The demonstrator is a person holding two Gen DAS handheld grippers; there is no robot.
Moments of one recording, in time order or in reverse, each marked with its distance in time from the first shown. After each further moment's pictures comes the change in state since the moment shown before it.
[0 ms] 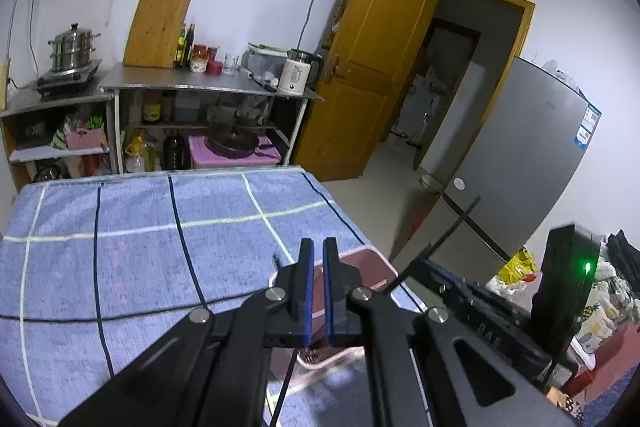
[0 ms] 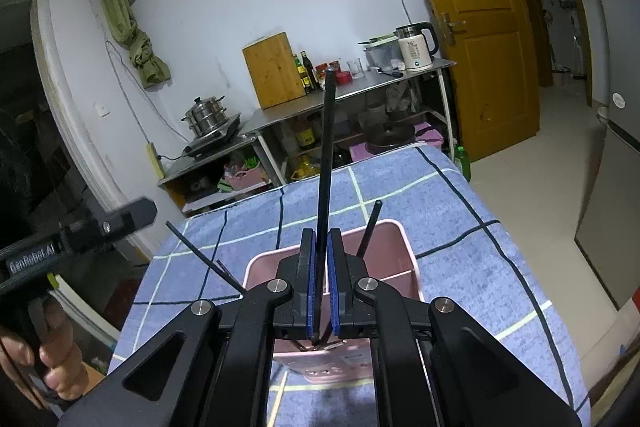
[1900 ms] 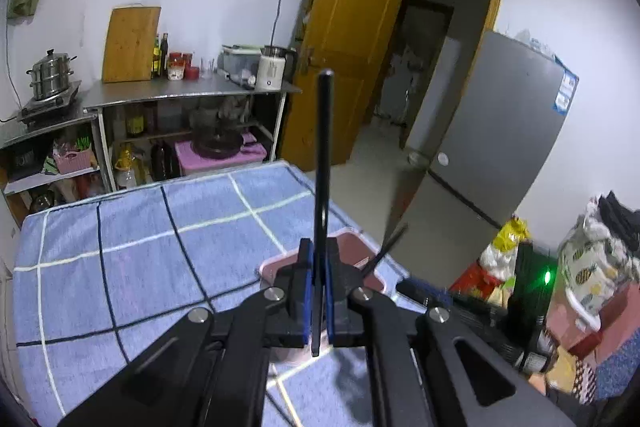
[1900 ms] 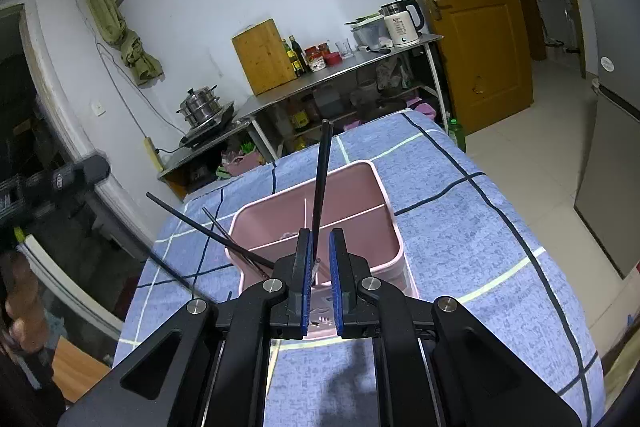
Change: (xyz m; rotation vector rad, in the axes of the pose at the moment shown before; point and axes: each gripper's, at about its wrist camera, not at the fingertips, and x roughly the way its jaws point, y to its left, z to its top) left arm -0.029 -0.020 0.019 0.111 0.030 -0.034; right arm -0.015 -0.027 -0.037 0.072 0.055 0.002
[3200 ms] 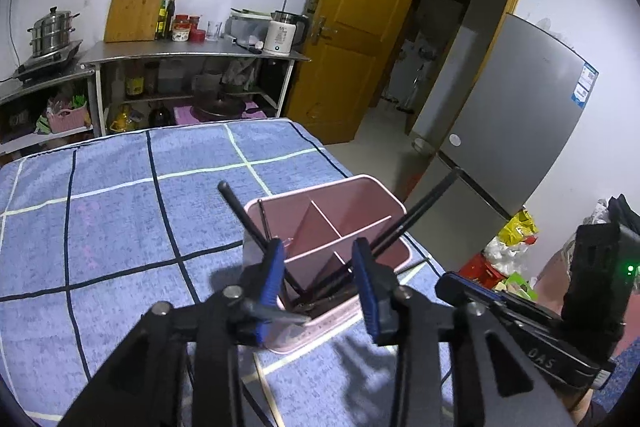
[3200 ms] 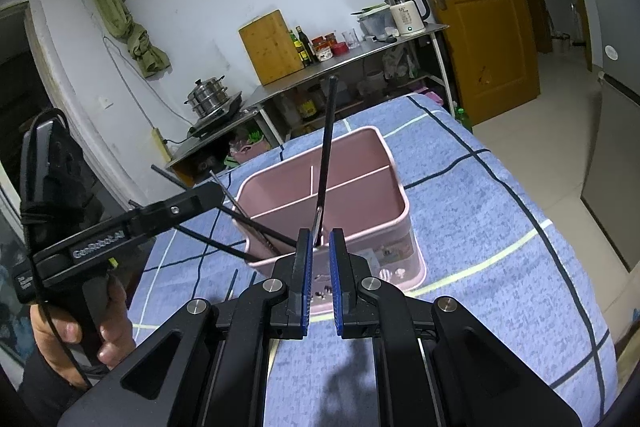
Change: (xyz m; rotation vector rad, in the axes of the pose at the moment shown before) left arm 0.068 0.006 -0.072 -0.057 0.070 0.004; right arm -0.006 -0.001 -0.027 -0.001 0.033 0.033
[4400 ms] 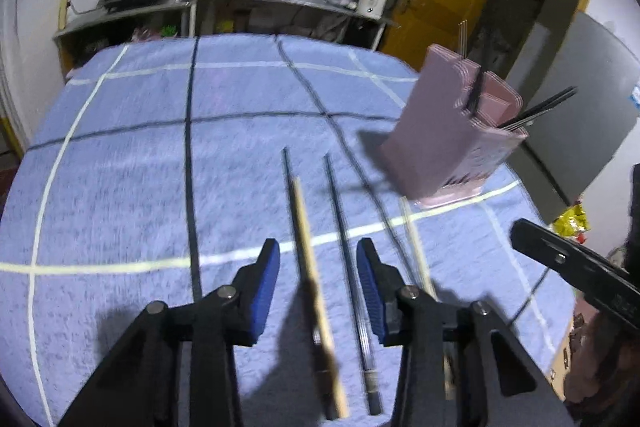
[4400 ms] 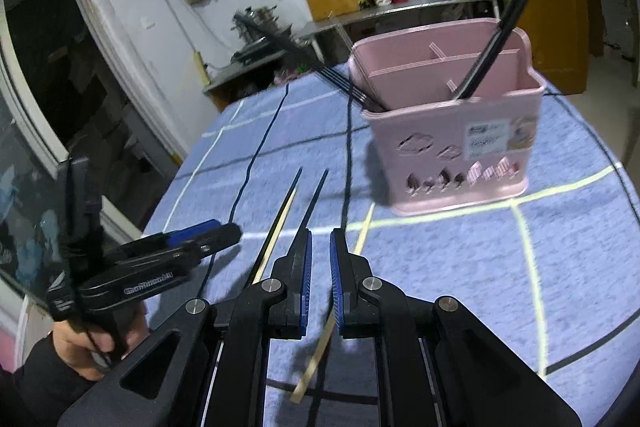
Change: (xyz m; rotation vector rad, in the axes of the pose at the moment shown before) left arm -0.033 0.105 -0.142 -0.162 0.105 0.243; right arm 0.038 0.074 -0.090 -0.158 0.203 0.104
